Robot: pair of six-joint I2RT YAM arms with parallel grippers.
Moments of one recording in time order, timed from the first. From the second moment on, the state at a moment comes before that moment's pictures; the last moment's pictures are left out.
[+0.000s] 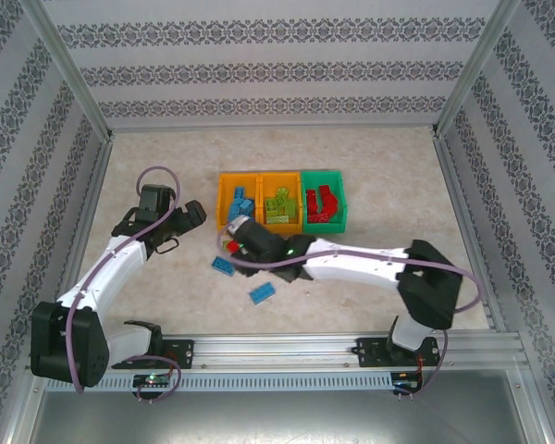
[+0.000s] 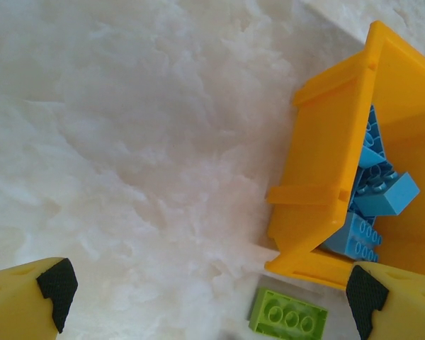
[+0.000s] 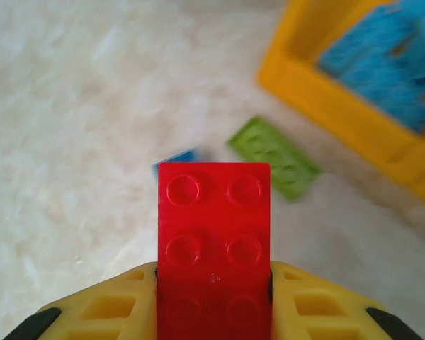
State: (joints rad) left arm -0.12 1.19 0.77 -0.47 0.03 -0.61; right arm 1.06 1.63 1.12 -0.32 0.12 0.38
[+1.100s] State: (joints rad) left arm -0.50 1.16 0.66 -0.53 -0.03 -0.47; right arm 0.36 1.83 1.34 -0.49 0.01 0.42
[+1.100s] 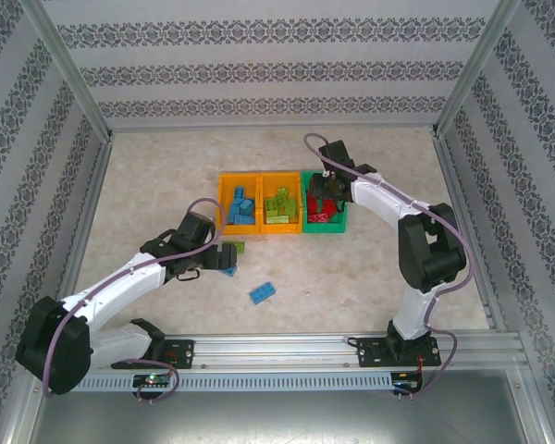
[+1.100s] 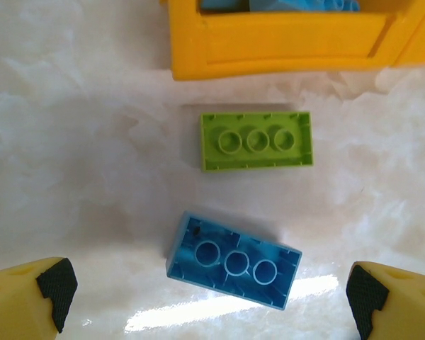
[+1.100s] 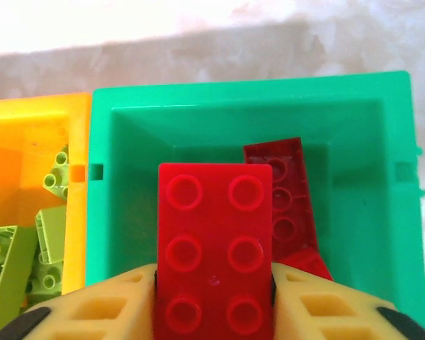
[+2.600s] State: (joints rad) left arm -0.60 1.47 0.78 -0.62 -0.10 -0.38; right arm 0.32 1.67 1.23 -0.49 -0.03 0.42
